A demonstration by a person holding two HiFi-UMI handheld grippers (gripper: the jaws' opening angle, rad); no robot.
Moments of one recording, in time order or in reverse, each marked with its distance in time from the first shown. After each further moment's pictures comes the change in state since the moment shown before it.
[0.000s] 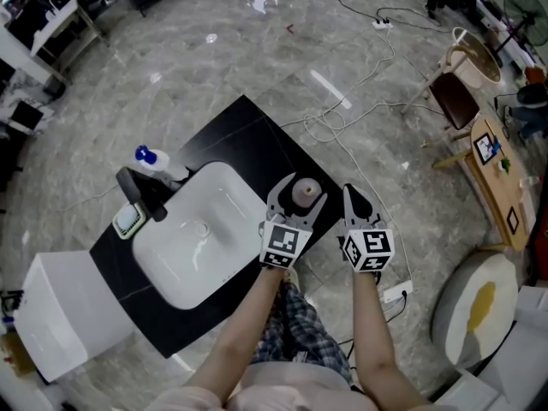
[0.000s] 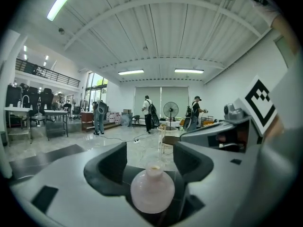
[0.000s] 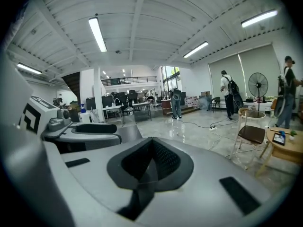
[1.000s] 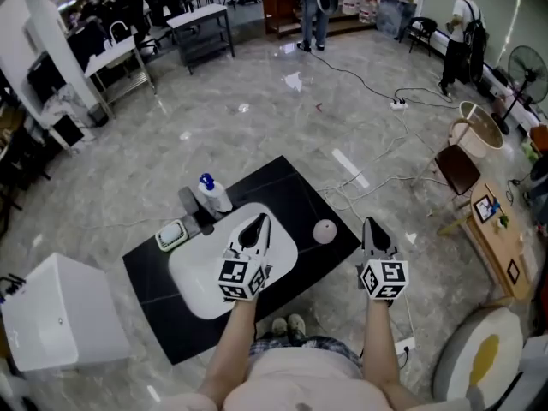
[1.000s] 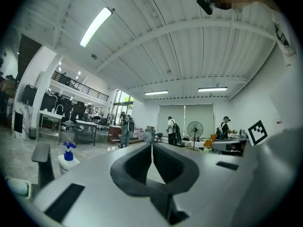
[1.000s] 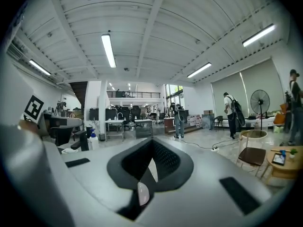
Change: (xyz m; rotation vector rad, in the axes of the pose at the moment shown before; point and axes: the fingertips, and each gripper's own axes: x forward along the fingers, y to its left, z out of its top) left arm -0.241 0.077 0.135 -0.120 -0.226 0.295; right arm -0.118 0.061 0.128 -0.075 -0.210 0.015
